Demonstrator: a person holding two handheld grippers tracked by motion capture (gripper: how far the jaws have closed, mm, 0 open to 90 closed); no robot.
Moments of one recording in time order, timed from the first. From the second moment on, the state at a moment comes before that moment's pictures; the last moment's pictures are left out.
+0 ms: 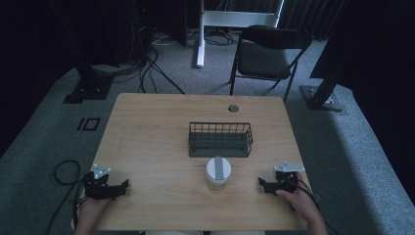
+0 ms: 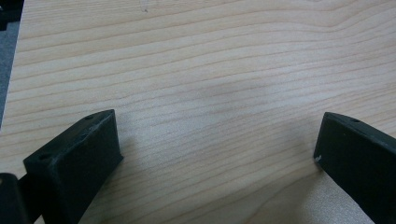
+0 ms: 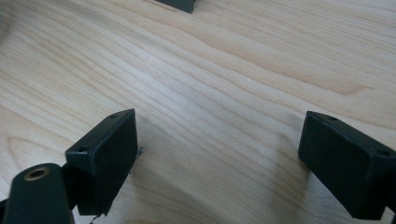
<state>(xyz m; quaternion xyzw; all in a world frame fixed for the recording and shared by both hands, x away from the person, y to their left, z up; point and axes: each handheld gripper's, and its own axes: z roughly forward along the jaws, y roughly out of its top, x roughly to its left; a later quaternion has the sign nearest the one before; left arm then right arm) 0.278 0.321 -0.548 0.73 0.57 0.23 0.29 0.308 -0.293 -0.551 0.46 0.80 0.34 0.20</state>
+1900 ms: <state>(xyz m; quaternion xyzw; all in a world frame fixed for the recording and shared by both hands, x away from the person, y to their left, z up) 0.278 0.321 -0.548 0.73 0.57 0.23 0.29 0.291 -0.227 -0.538 0.34 0.83 0.43 0.14</state>
